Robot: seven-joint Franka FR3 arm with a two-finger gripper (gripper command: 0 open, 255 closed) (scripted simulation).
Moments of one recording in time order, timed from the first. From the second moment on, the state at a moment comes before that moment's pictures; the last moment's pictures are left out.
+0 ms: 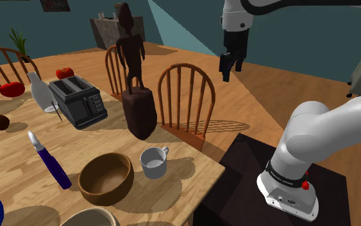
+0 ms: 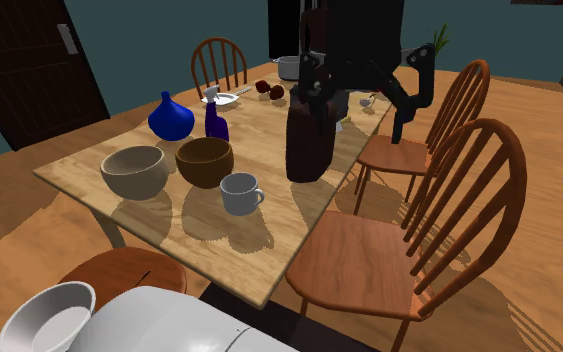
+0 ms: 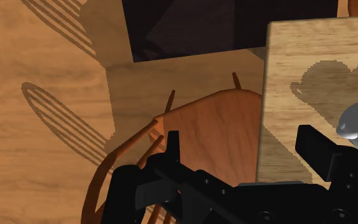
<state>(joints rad) 0.00 -0.82 0.02 -2.37 -0.11 1.50 0.09</state>
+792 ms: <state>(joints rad) 0.07 -0.67 0.16 -2.46 0.00 1.74 0.24</state>
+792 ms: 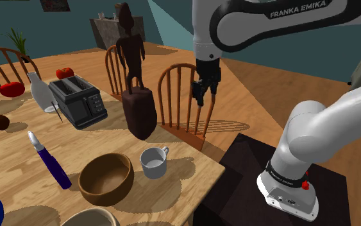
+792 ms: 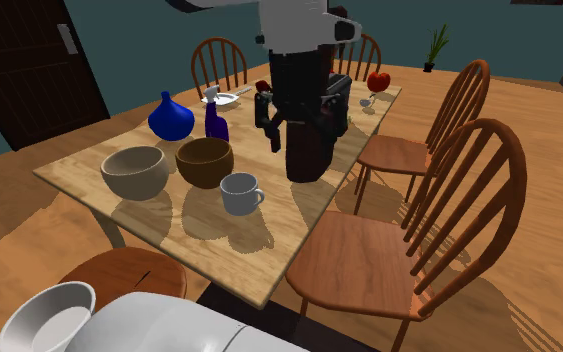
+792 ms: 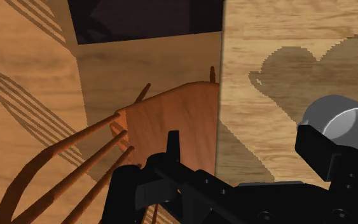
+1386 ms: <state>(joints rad) 0.12 -0.44 0.31 -2.45 0.06 1.97 0.38</state>
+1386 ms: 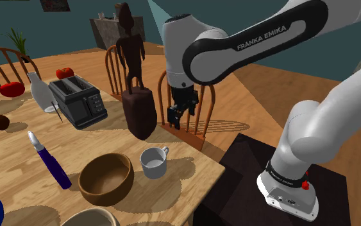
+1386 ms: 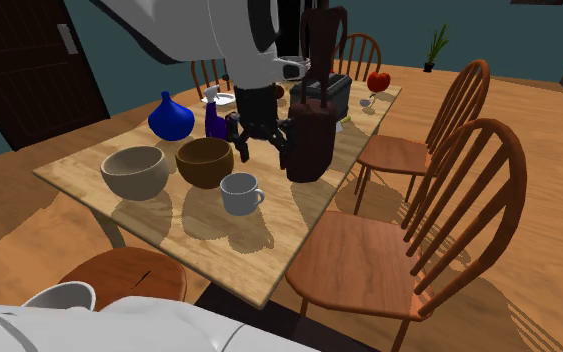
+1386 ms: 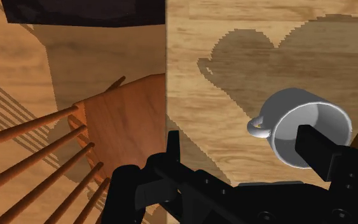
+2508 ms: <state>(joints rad) 0.19 0.13 0.49 -2.17 -0.14 2.25 0.71</state>
